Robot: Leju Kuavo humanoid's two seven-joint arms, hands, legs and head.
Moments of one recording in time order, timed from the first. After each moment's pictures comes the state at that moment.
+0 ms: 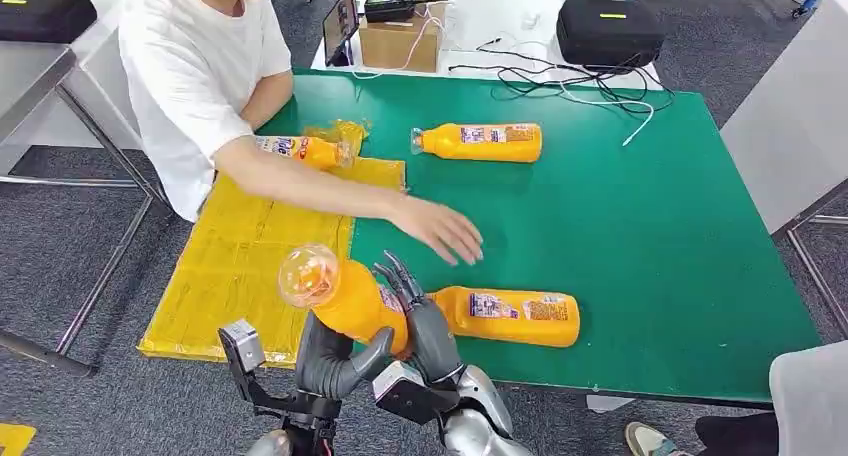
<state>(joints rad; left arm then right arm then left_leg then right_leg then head) 0.07 -0.11 -0.56 -1.53 0.56 0.24 -0.50 -0.20 0.15 0.70 -1.09 0.31 -0.44 -0.57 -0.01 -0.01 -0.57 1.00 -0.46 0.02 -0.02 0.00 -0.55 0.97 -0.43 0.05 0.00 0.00</state>
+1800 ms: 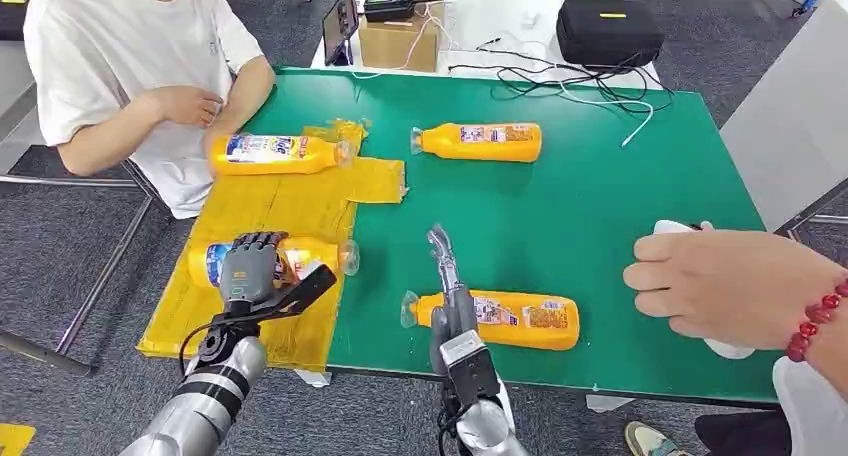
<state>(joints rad) -0.40 -0.08 0.02 -0.69 -1.07 0.57 -0.17 -0.11 0.25 0.47 -1.22 0.08 -0.33 -0.67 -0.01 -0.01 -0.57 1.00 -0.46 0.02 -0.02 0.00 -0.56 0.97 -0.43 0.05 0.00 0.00</state>
